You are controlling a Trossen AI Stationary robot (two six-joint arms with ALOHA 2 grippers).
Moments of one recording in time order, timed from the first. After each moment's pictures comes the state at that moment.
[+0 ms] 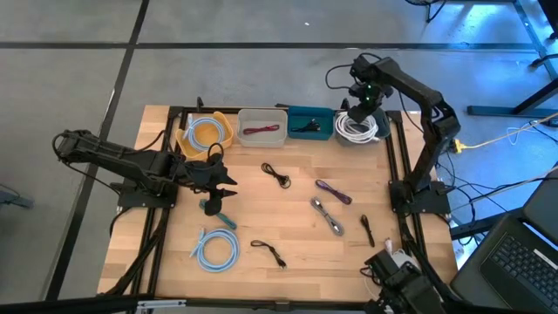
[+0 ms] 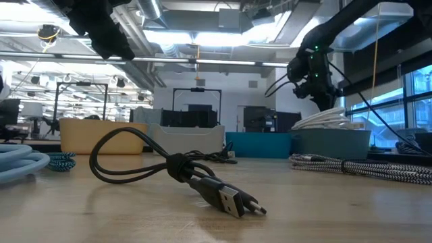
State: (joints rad) left arm -0.18 0.93 0.71 -0.47 -0.19 -0.29; right arm -1.03 1.82 1.53 -1.32 0.10 -0.22
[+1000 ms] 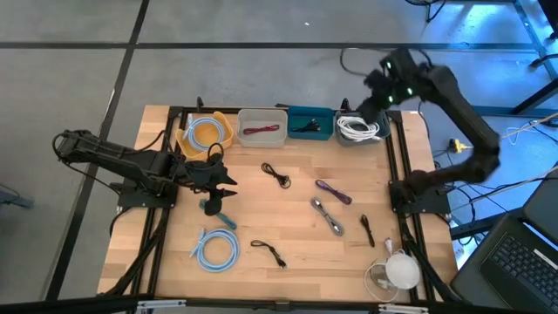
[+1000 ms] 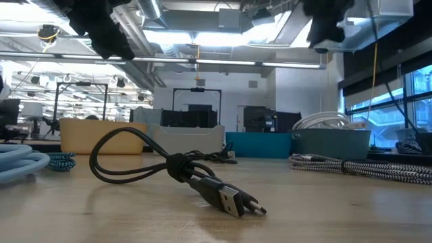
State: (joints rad) left arm -0.18 0.93 0.71 -0.47 -0.19 -0.29; right arm -0.79 1.30 1.58 -1.28 -0.28 -0.03
